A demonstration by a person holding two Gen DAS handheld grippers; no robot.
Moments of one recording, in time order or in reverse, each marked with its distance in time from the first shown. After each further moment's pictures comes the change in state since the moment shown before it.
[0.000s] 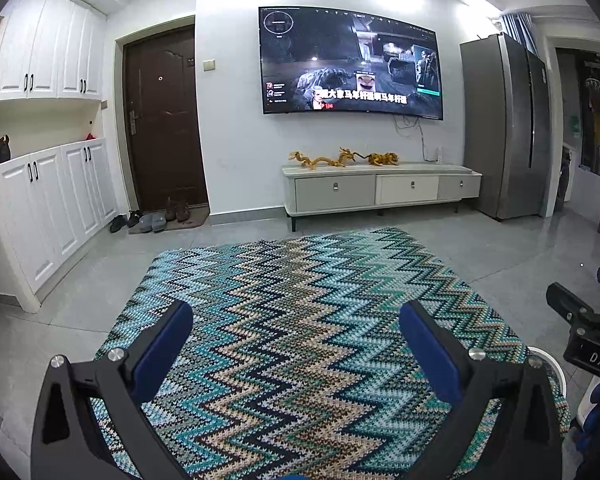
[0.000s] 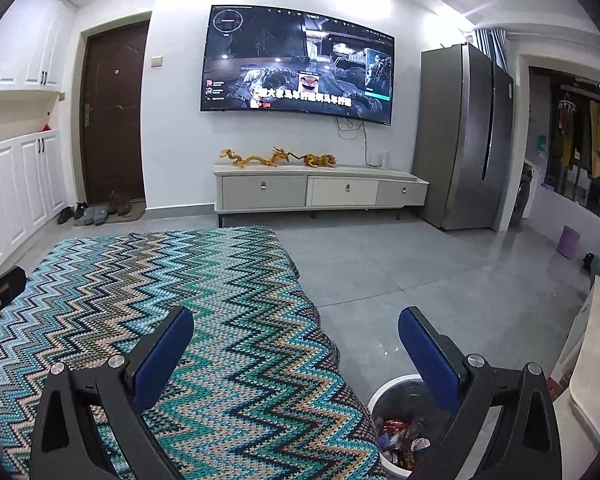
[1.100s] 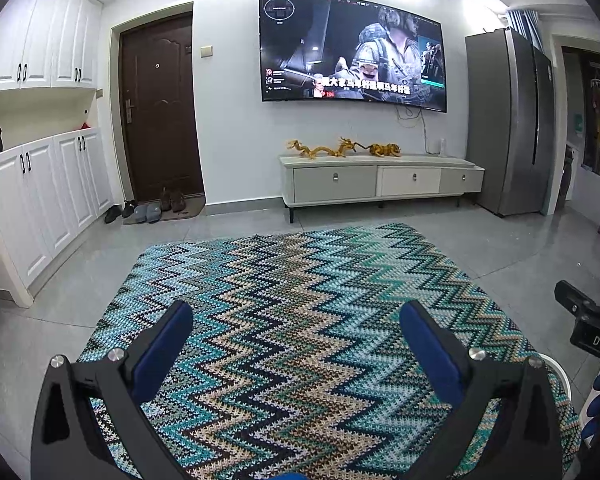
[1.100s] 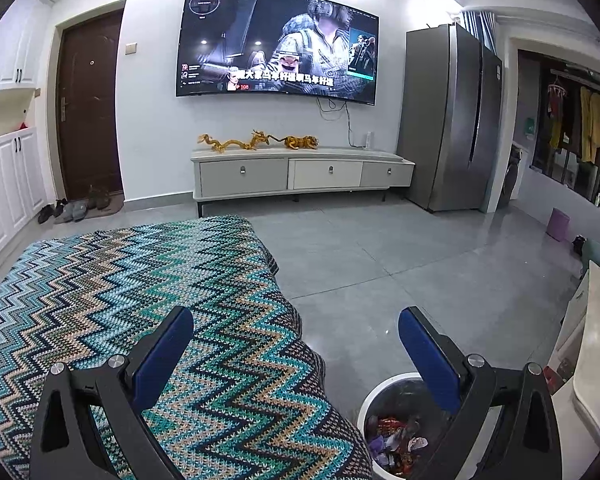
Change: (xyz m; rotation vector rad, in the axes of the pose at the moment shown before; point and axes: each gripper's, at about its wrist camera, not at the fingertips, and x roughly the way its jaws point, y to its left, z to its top) left arm 0.049 0.008 0.010 -0.017 0.042 -0.012; right arm 0.054 -0.014 0.011 0.029 0.060 -0.056
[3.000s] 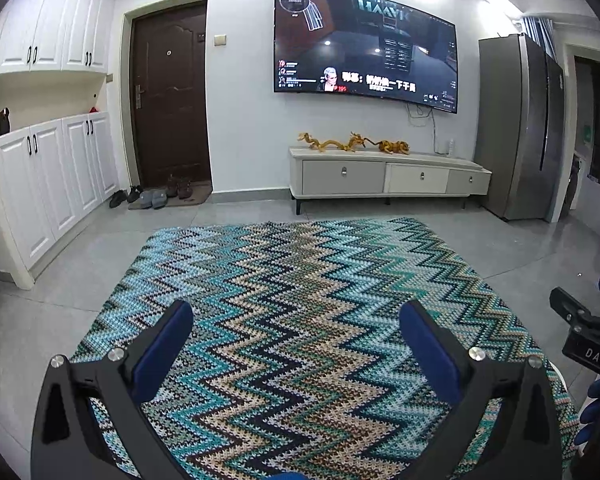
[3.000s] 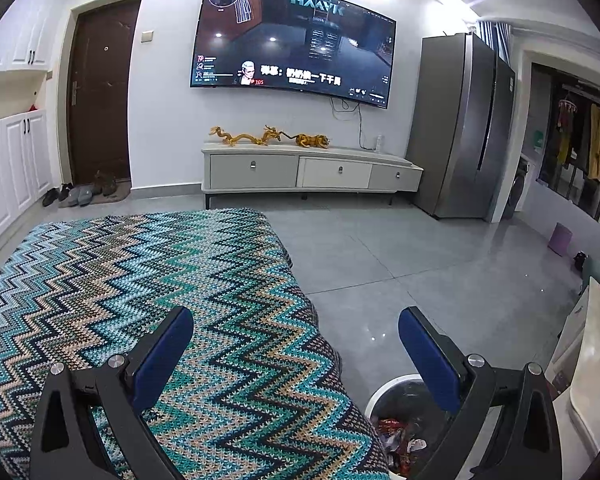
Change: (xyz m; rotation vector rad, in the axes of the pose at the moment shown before) left arm 0.000 0.020 -0.011 -0.055 0.031 0.012; right arm -0.003 0.026 -0.005 -0.062 0.004 0.003
